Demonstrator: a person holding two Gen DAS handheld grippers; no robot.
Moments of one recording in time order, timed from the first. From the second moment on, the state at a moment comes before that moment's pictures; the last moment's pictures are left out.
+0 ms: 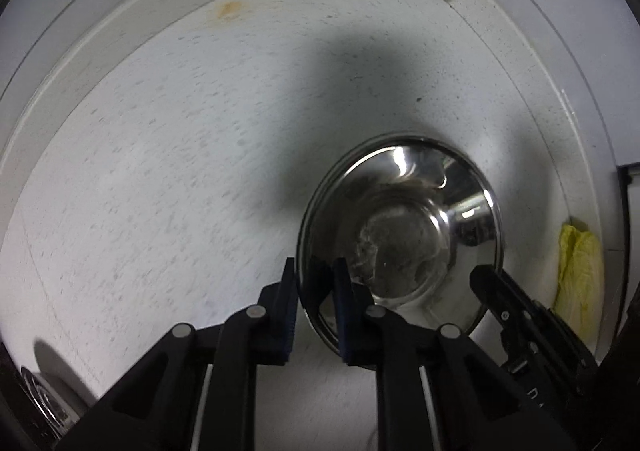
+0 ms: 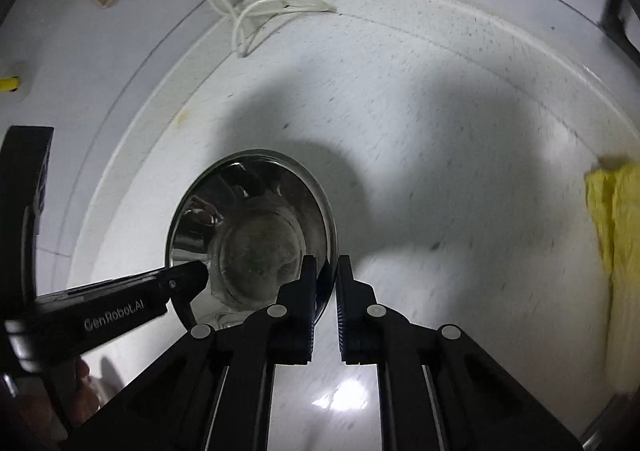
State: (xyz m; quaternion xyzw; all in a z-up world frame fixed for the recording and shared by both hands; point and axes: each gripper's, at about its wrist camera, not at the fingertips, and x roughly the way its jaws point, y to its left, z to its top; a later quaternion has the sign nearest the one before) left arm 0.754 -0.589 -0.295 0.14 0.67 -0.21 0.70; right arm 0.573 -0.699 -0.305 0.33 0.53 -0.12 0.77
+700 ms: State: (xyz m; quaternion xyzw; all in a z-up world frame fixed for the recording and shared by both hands) left arm 0.714 -0.223 -0.163 0.03 0.61 -0.10 0.79; right arm 0.583 -0.366 -0.178 0.18 0.53 0.08 0.83
